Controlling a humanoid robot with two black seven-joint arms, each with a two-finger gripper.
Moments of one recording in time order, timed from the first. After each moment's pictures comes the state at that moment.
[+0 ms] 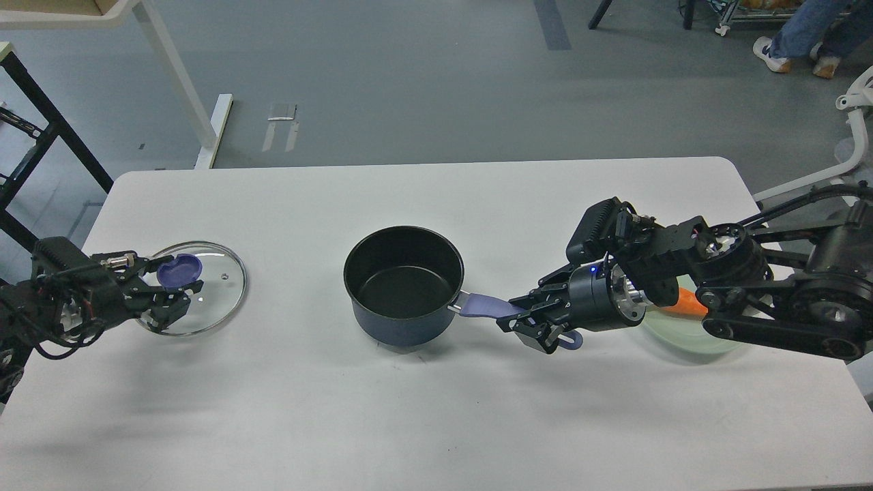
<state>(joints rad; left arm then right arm) -0.76 0.76 0.09 -0.70 1.72 0.40 -0.49 1.34 -0.58 -0.37 1.47 -1.57 0.17 0.25</state>
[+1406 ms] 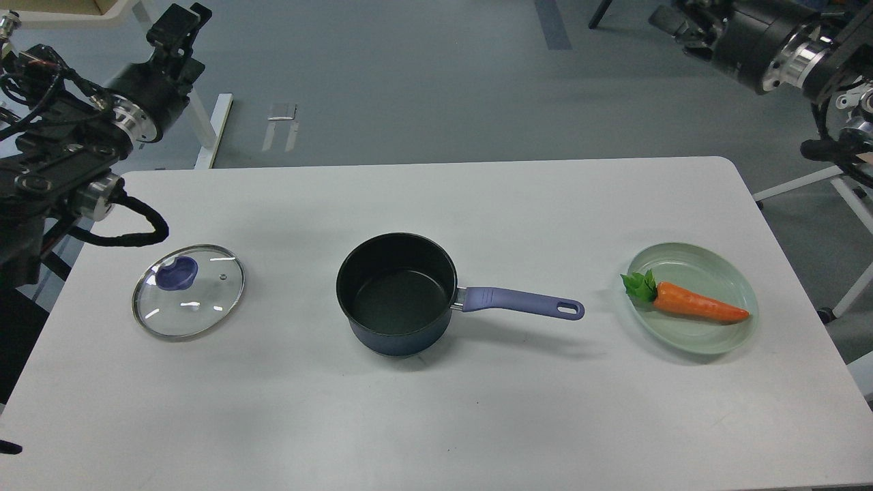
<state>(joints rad) -1.15 0.49 0.03 -0.60 0.22 0.02 -0.49 1.25 -0.80 0.22 1.13 -0.60 0.11 0.25</state>
